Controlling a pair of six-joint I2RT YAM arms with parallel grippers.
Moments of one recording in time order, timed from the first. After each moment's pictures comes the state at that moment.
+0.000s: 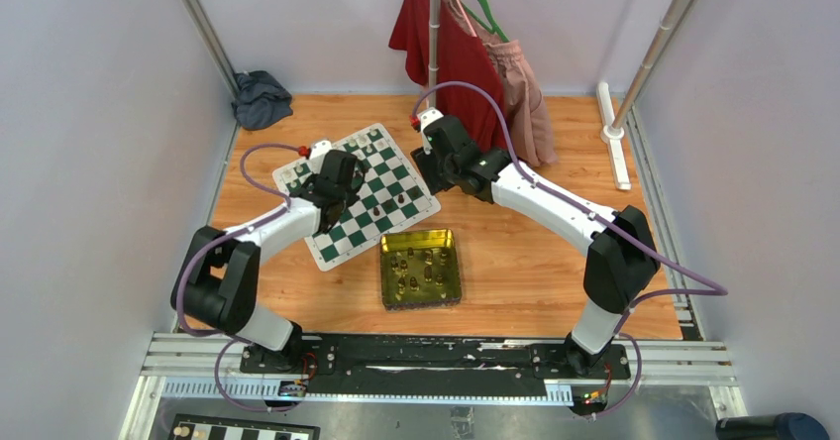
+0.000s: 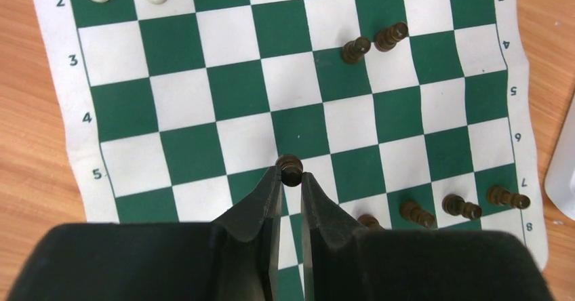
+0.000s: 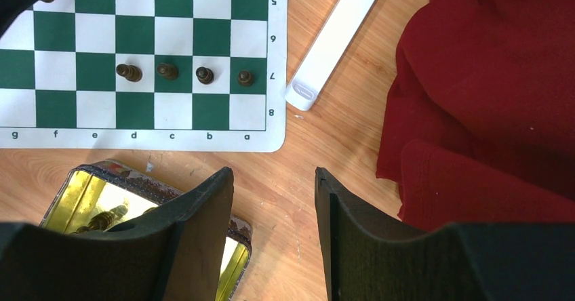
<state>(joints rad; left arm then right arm) -0.37 1.52 0.84 -0.11 -0.45 -0.62 0.77 1.71 1.47 -0.48 0.21 0.04</state>
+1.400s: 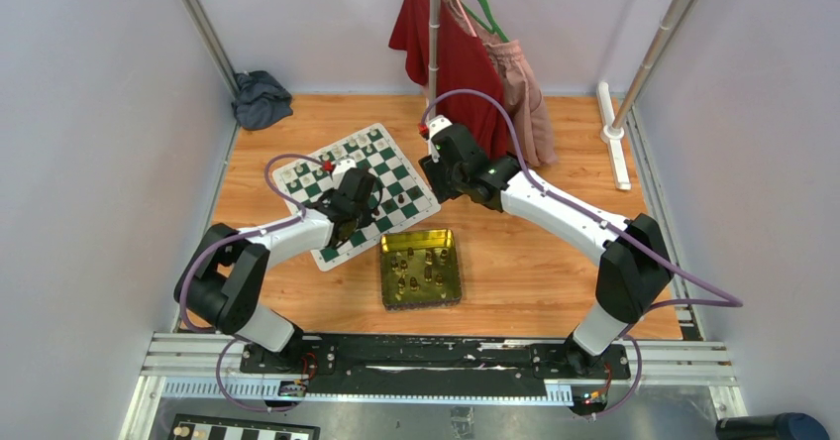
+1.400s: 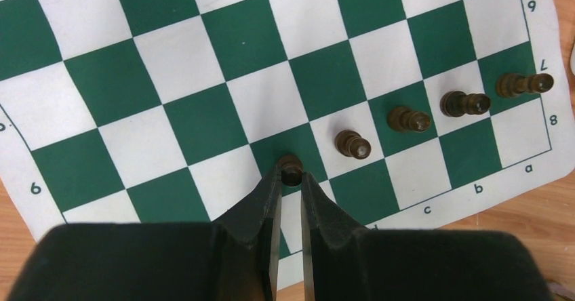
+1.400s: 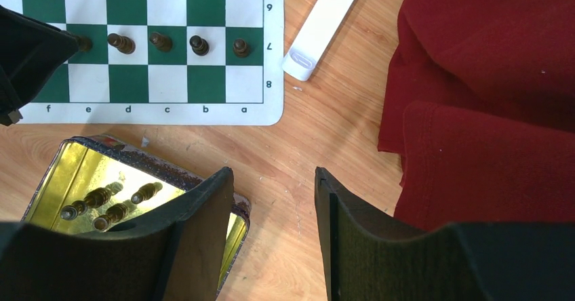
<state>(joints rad) -0.50 1.50 0.74 -0.11 -0.39 -0.63 0.77 1.63 1.37 -0.49 0.21 0.07</state>
